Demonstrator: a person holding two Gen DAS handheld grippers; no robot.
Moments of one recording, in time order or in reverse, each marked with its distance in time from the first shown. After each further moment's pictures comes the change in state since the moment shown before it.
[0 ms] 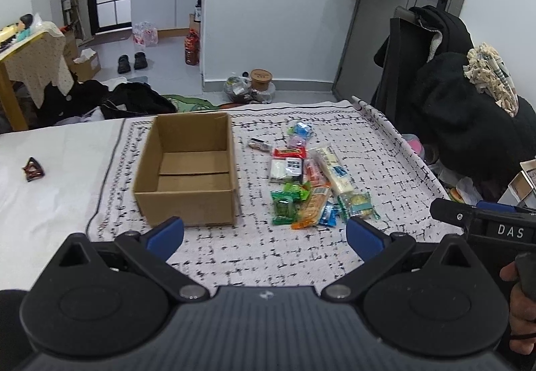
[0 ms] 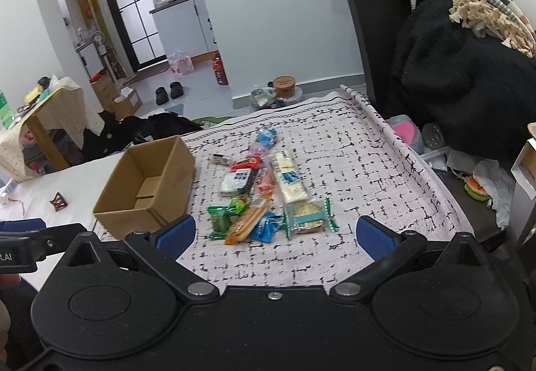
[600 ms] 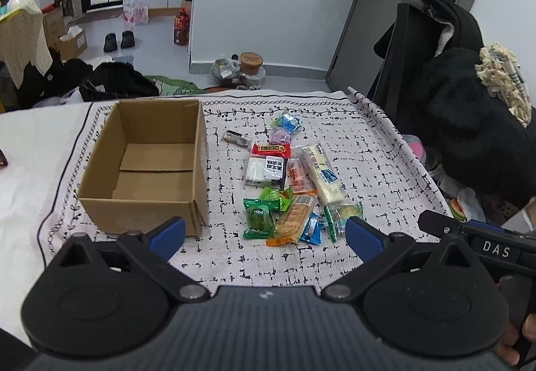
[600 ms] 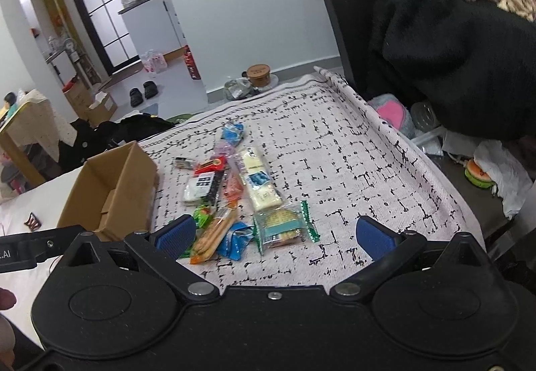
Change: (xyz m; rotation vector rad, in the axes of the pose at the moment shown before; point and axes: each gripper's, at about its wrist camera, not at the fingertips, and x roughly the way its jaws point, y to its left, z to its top) left arm 0.077 -0.019 0.021 -0.059 0.064 -0.035; right arm 0.064 -0.037 0.010 0.096 0.045 -0.044
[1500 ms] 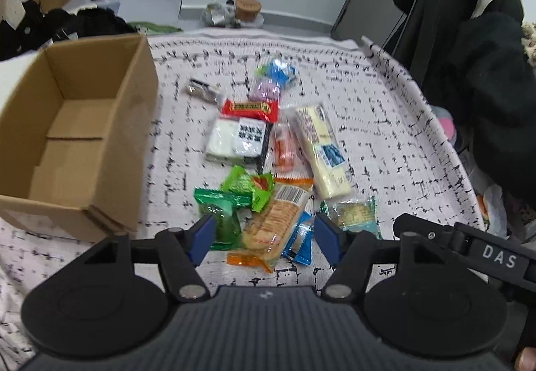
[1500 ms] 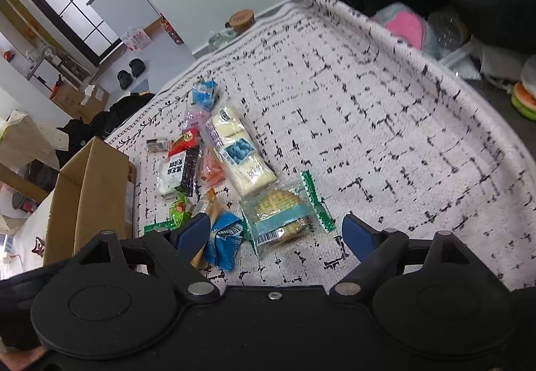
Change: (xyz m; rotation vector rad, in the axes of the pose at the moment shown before) left arm 0.144 -0.027 0.012 -0.057 0.190 -0.017; right arm 0.105 -0.036 0.006 0.192 0.221 0.078
